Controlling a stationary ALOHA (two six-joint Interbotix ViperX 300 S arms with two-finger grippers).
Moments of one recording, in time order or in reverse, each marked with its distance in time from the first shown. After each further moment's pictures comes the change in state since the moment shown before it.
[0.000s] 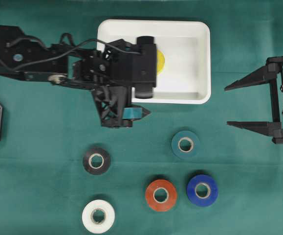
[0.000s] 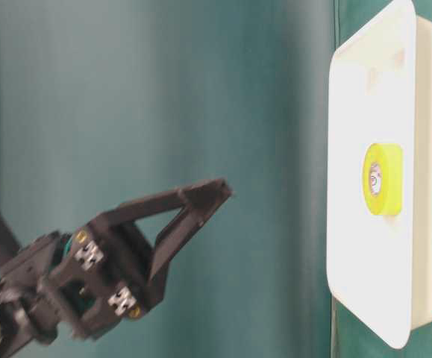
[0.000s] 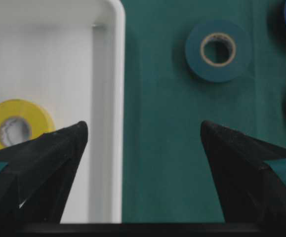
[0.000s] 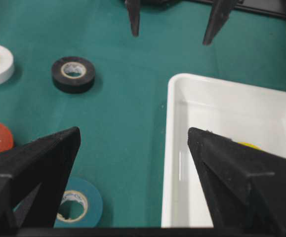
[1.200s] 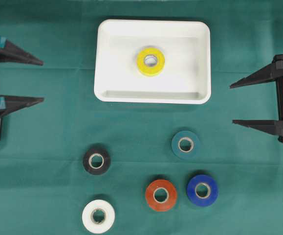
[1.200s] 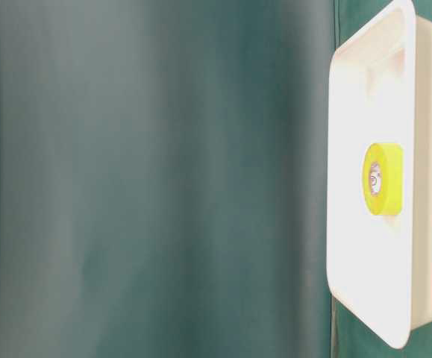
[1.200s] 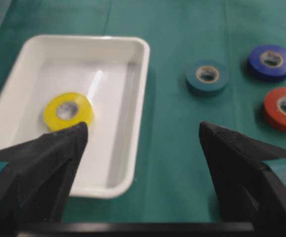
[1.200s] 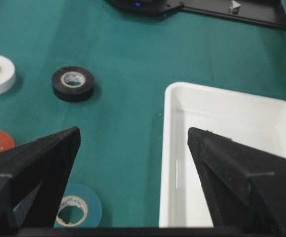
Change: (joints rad) left arm 0.034 -0.920 0.681 -0.009 -0.258 -0.034; right arm 0.000 -0.054 -0.002 0.002 0.026 0.000
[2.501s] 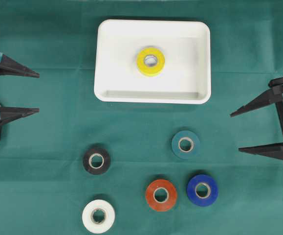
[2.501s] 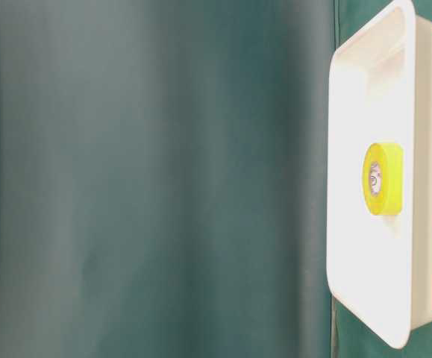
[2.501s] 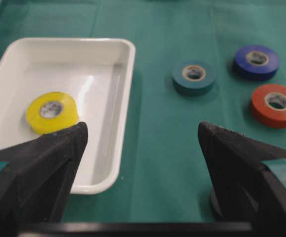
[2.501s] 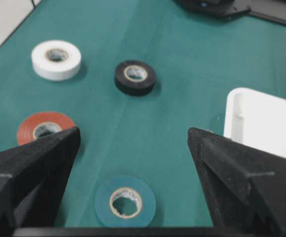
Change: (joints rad) left arm -0.037 -0.083 0.144 0.000 -0.124 -0.003; right arm 0.167 0.029 -0.002 0.002 0.020 -0.002
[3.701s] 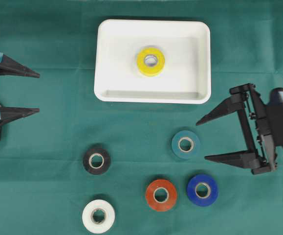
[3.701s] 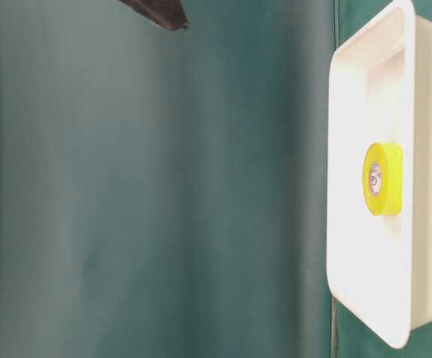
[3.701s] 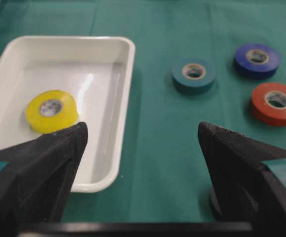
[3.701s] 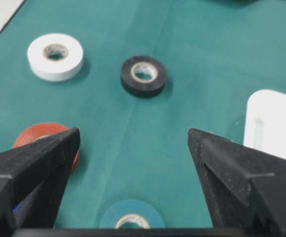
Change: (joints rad) left arm 0.002 0.003 0.002 -0.002 0.003 -0.002; right arm -0.002 0.302 -0.230 0.011 0.109 0.029
